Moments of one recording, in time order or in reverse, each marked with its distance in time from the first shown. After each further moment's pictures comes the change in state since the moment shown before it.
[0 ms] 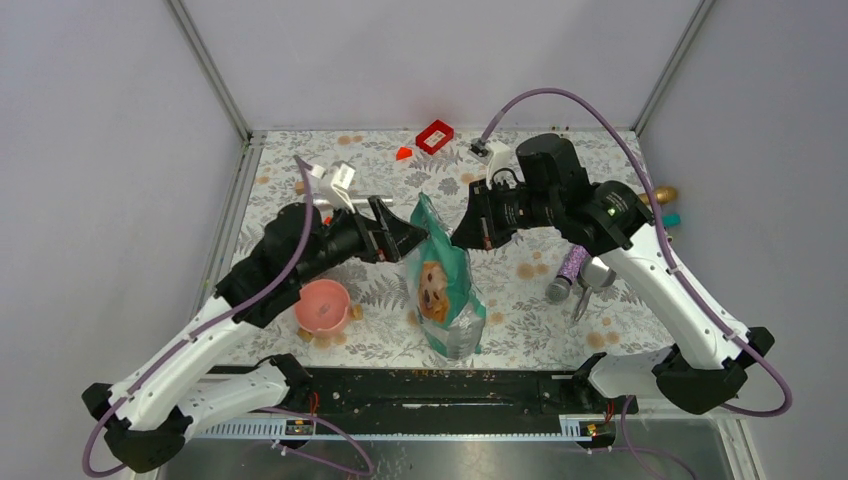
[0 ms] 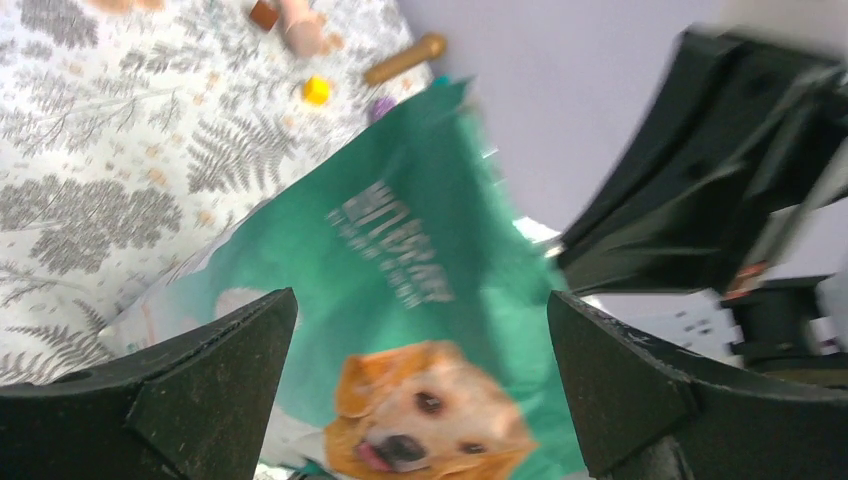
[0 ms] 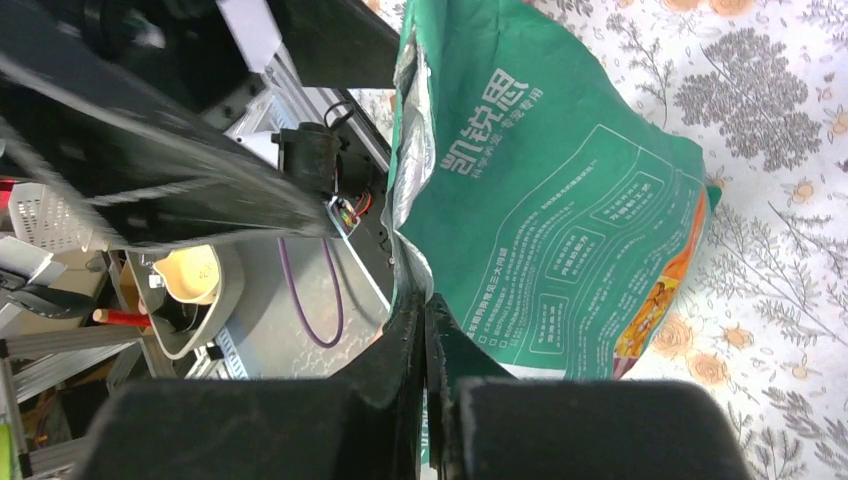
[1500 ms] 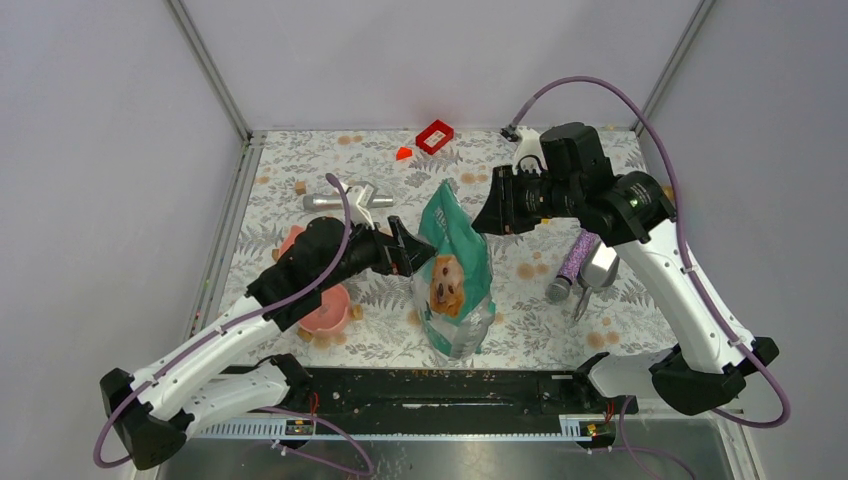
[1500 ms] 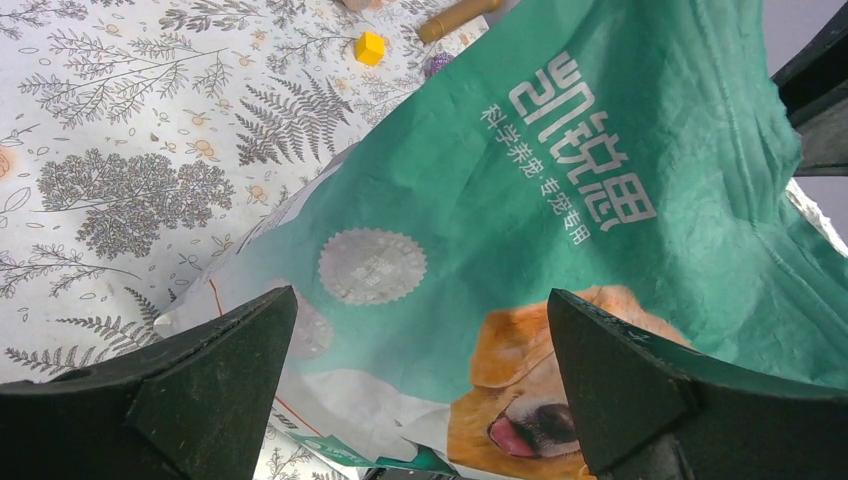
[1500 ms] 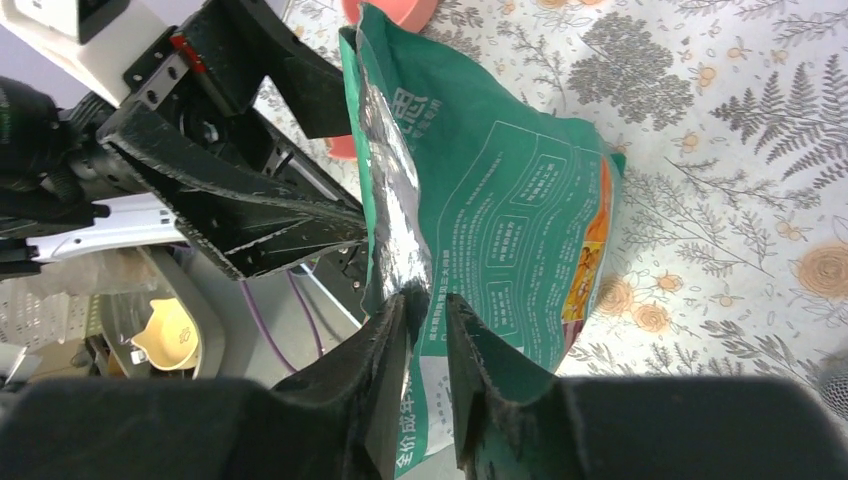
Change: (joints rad) left arm -0.004 0.011 -0.178 0.143 -0.011 0.067; right arm -0.110 -0.013 0.050 -0.103 0.110 0.032
